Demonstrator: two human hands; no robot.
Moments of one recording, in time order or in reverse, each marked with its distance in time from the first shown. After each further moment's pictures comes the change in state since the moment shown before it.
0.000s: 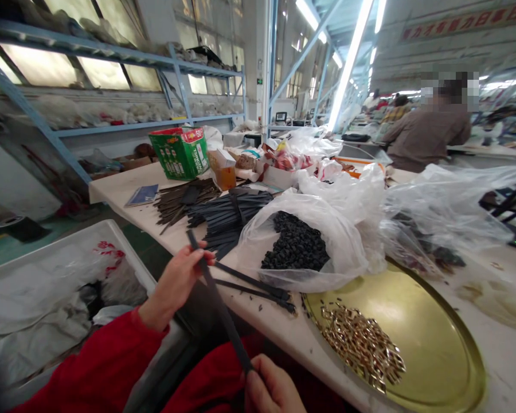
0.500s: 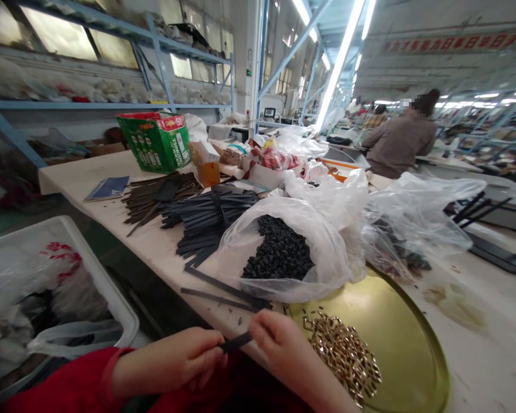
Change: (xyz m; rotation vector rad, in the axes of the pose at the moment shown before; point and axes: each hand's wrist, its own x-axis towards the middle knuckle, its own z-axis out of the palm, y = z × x) left_hand -0.043 -0.016 0.038 0.711 -1.024 -0.306; right_hand 0.050 -0.072 -0.082 -0.657 0.197 -0.155
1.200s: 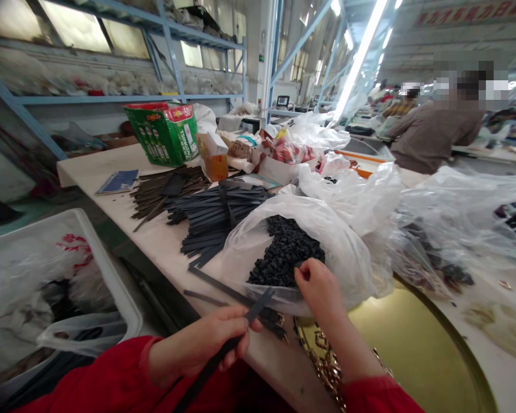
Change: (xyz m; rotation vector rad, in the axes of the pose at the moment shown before) left_hand 0.057 0.016 -0.009 -0.744 0.160 -0.154; right_hand 0.091 0.080 -0.048 -0.418 0.510 0.094
